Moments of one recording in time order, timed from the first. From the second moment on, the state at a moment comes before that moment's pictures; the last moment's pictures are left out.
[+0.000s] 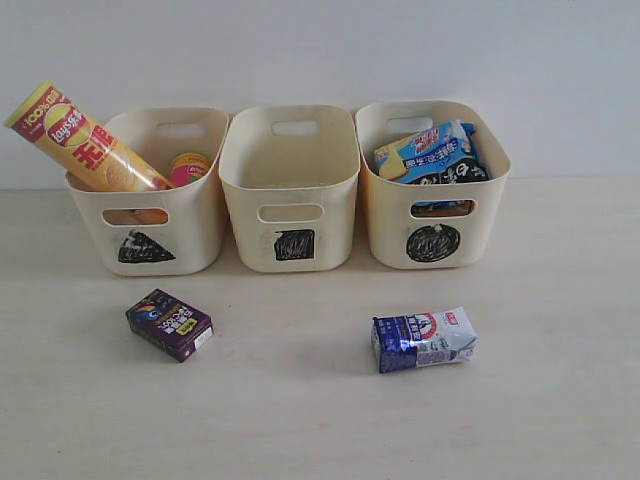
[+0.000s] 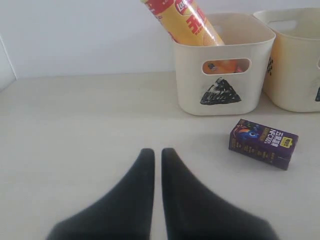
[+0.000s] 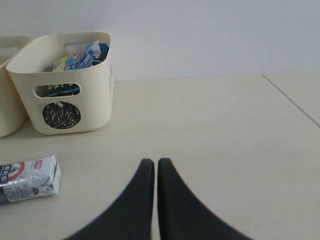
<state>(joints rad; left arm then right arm) 0.04 0.00 0.00 0.06 0.28 -0.02 -0.05 0.01 -0.13 0.03 0.41 0.01</state>
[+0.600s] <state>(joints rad) 0.04 0.00 0.00 0.06 0.28 -0.02 -0.05 0.01 0.00 0.01 0.28 0.03</state>
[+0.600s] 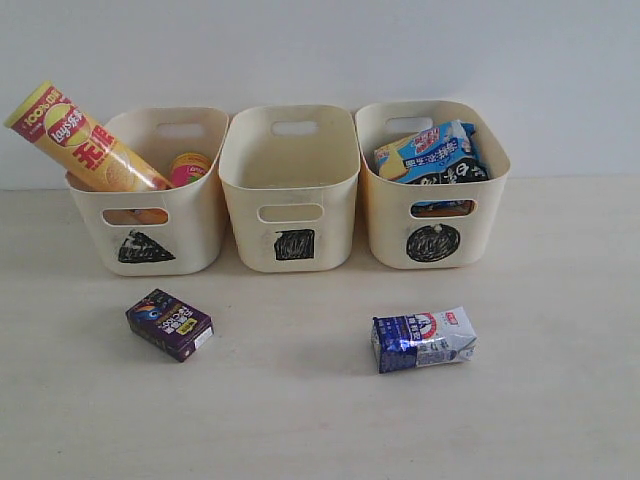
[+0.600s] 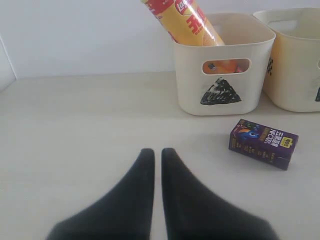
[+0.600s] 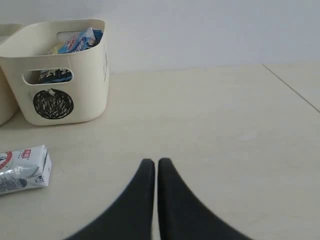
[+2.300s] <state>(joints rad) 0.04 0.00 0.00 0.05 0.24 -0.02 -0.05 0.01 0.00 -0.05 0.33 0.03</state>
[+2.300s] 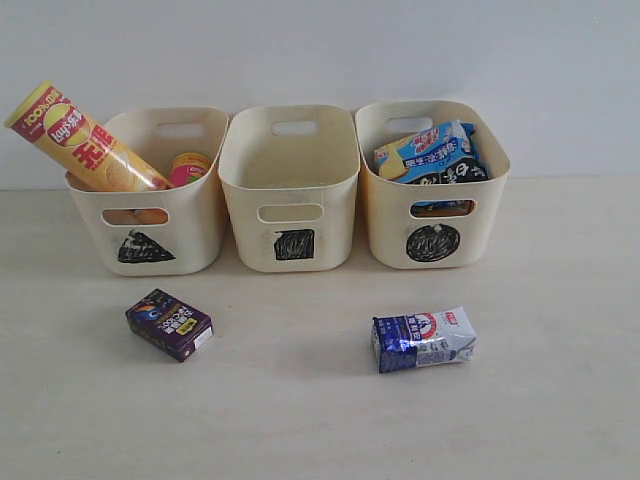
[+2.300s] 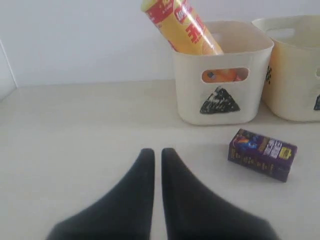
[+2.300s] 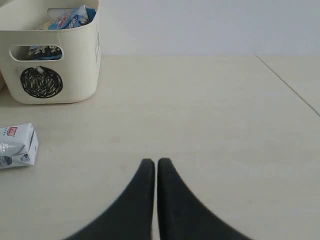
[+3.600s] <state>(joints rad) 0.04 0.72 -0.57 0.37 -0.14 -0.41 -0.05 0.01 0.00 -0.05 0.33 0.03</state>
